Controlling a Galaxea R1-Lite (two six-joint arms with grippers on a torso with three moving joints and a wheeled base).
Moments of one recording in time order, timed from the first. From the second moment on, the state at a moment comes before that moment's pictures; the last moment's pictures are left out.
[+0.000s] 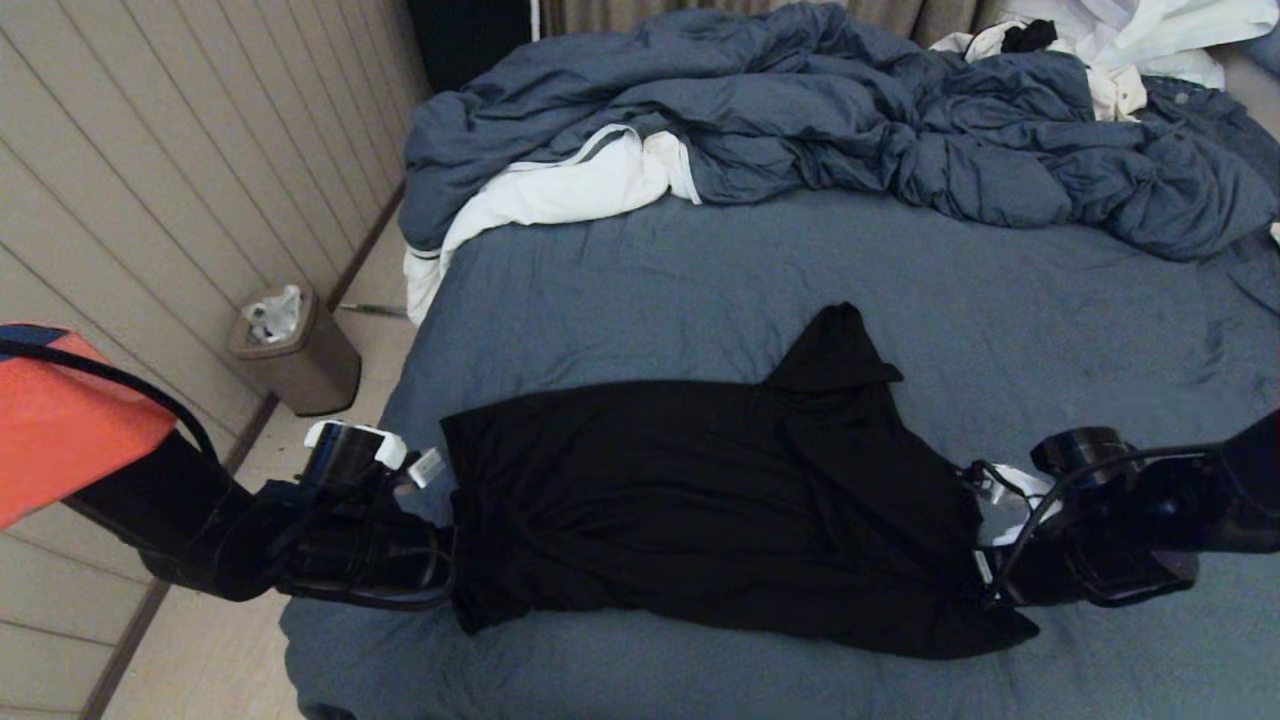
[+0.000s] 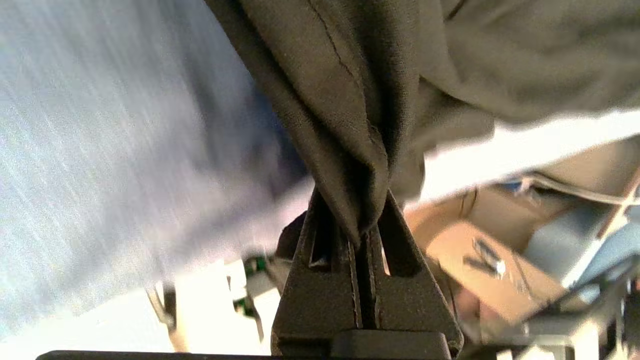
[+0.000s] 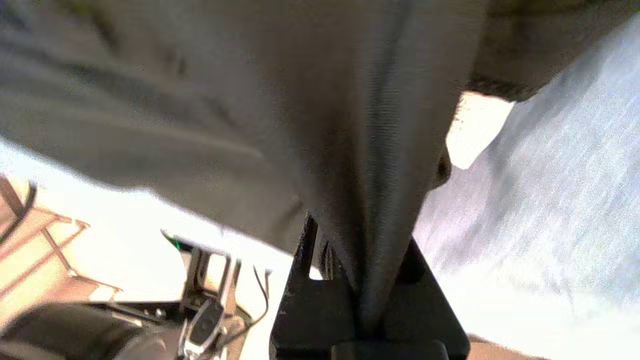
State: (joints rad) left arm -0.30 2.01 -0.75 -0.36 -0.46 -0.28; right arm -0.16 1.96 -0.80 -0.01 0.33 -0.19
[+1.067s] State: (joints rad) left arm -0.33 1.90 -0.60 -0.29 -0.46 -0.22; right arm -0.26 1.82 -0.64 0.02 0.33 -0.36
